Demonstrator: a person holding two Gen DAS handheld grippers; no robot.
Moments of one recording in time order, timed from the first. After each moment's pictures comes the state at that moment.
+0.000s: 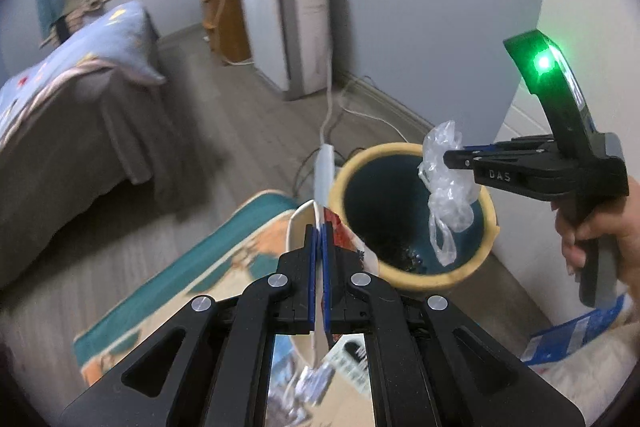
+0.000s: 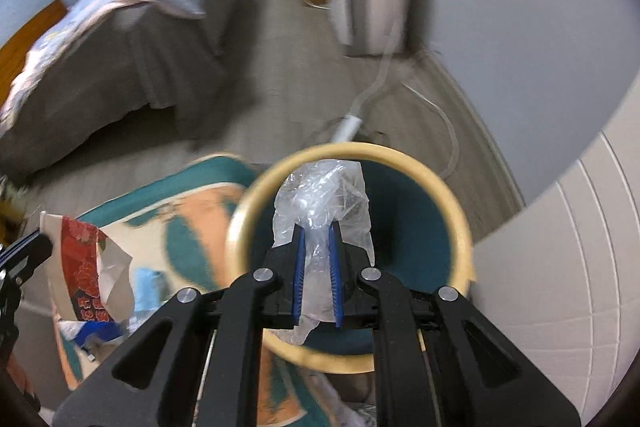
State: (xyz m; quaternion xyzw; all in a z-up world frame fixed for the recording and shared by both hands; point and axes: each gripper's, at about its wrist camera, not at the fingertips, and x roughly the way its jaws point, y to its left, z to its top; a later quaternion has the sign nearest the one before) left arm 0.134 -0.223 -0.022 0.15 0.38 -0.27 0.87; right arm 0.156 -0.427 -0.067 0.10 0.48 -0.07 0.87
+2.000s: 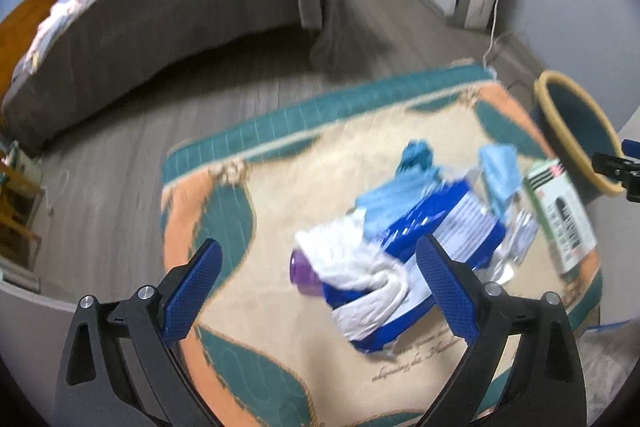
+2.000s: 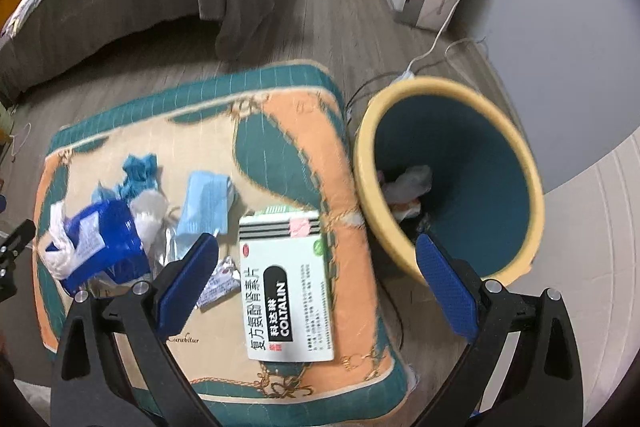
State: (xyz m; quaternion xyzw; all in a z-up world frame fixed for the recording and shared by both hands) left arm 0.108 0.037 -0.119 0.08 0.50 -0.04 0.86; right arm 0.125 -0.246 -0.111 -0.01 0.55 -0.03 0.84
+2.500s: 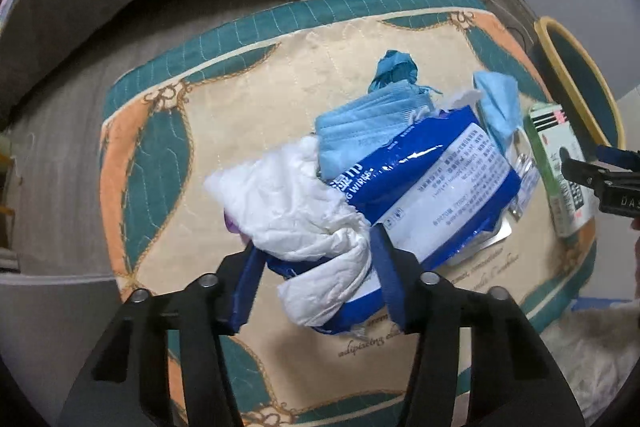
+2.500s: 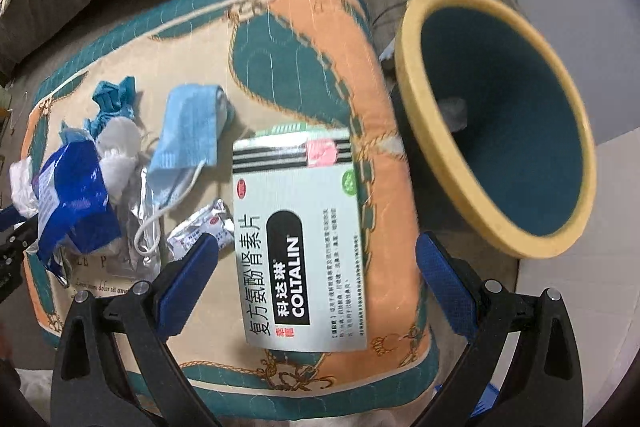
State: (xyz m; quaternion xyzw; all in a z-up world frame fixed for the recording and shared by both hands) left arm 0.110 0.022 -0.169 0.06 0.60 -0.08 0.80; right arm 0.132 -0.242 -0.174 0.01 0.64 0.00 0.77
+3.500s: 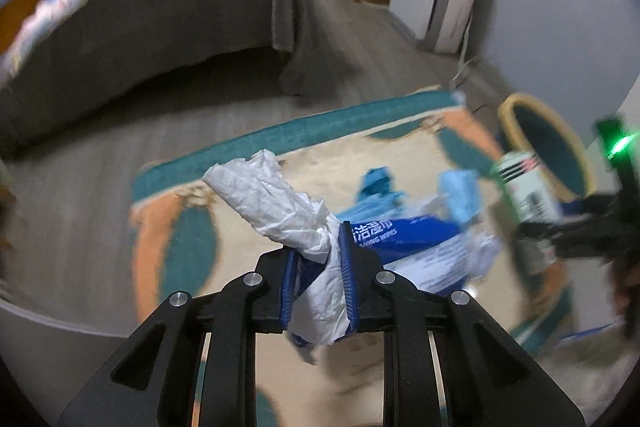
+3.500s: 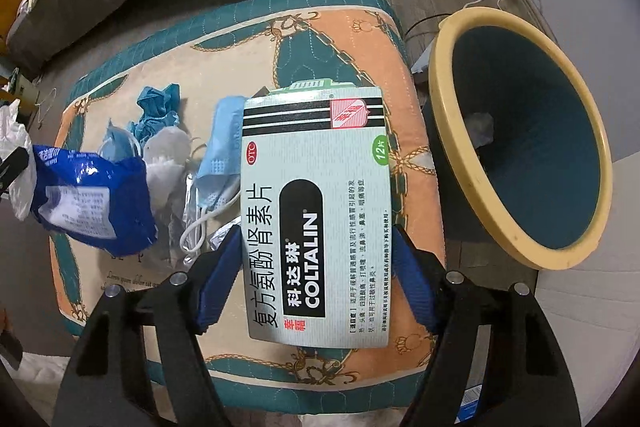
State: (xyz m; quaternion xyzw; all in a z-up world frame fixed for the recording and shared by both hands) left arm 0.102 0.023 -0.104 0.07 0.46 -0.08 0.88; right arm 0.114 -0.227 -0.168 0.02 0.62 0.05 0.79
